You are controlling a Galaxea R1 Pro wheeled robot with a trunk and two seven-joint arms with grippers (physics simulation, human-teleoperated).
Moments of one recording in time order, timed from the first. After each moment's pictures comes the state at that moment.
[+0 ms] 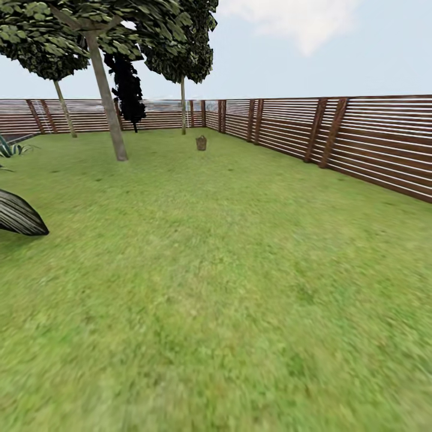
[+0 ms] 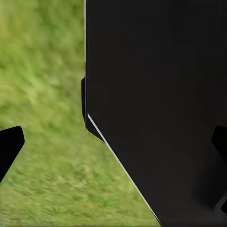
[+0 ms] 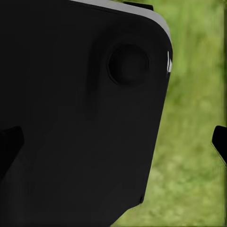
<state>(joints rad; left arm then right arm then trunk) 0.01 0.03 0.07 -0.03 0.01 0.02 0.00 -0.08 -0.01 0.03 -0.01 0.09 -0.10 0.01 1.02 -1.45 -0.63</state>
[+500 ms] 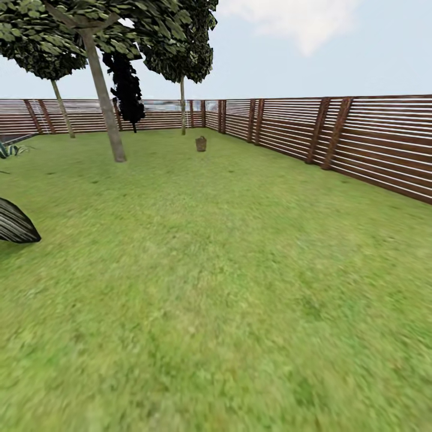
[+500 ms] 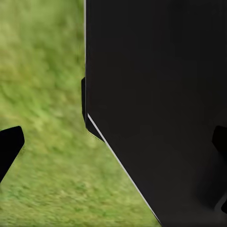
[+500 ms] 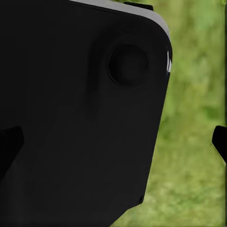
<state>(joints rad) 0.01 0.03 0.07 -0.03 0.01 0.02 0.00 -0.08 -0.01 0.03 -0.01 0.09 -0.10 0.01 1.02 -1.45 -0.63</state>
